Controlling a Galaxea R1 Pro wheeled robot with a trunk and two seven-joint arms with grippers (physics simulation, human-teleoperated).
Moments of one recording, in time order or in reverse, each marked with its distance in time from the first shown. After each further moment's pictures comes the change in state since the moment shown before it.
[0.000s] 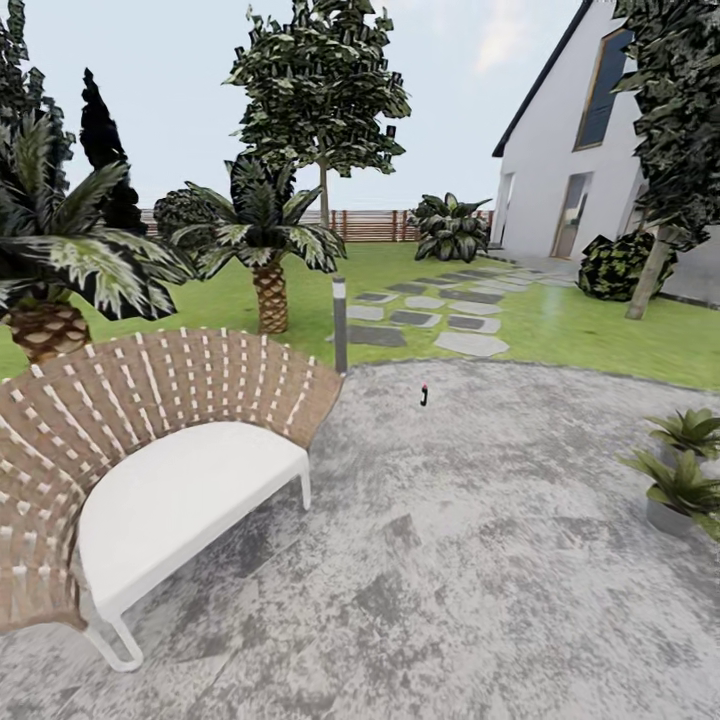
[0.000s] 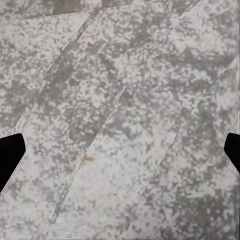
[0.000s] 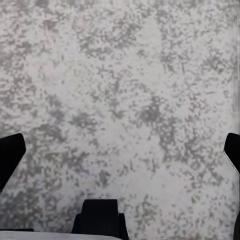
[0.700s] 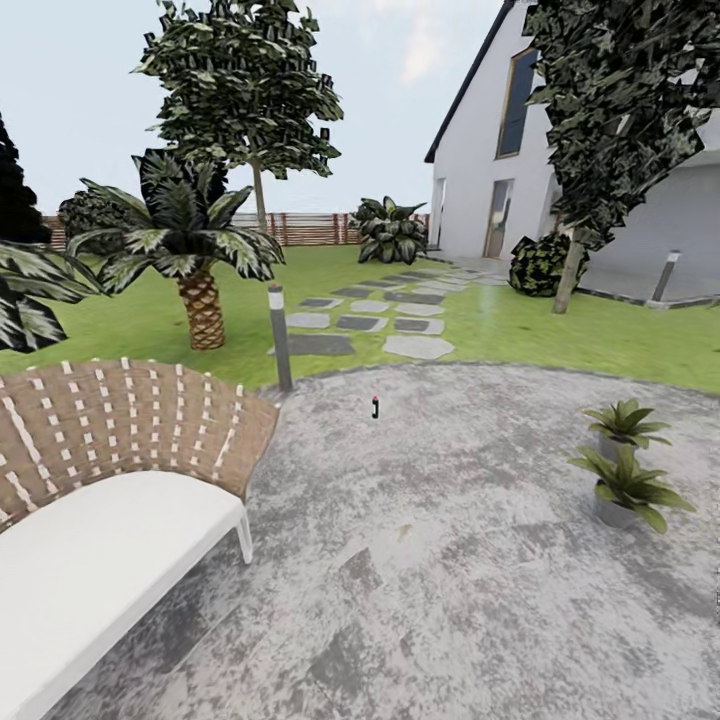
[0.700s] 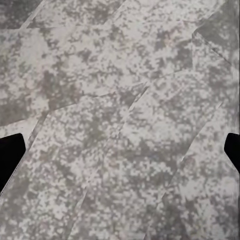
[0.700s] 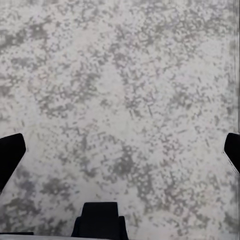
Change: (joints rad) left arm -0.001 0.000 0.000 0.000 0.000 0.000 0.000; right arm 0.000 0.000 0.000 0.000 -0.001 0.000 0.001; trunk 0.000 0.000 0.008
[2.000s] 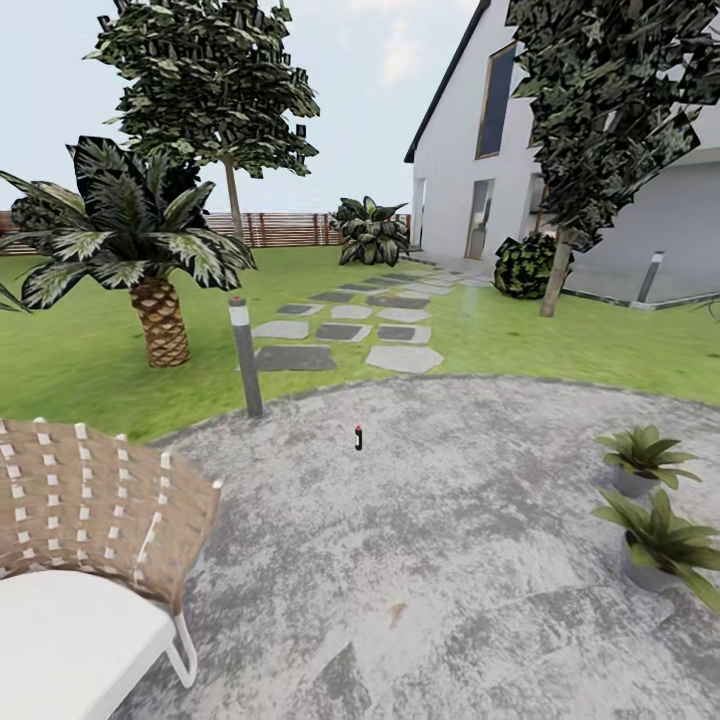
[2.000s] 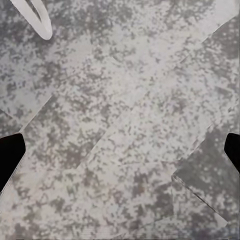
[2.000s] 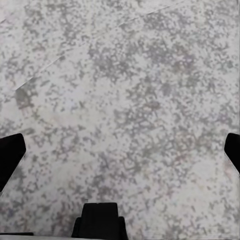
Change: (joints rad) left arm 0.001 0.000 0.000 0.000 0.000 0.000 0.000; right arm 0.000 0.000 -0.002 0.001 0.002 -0.003 0.001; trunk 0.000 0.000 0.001
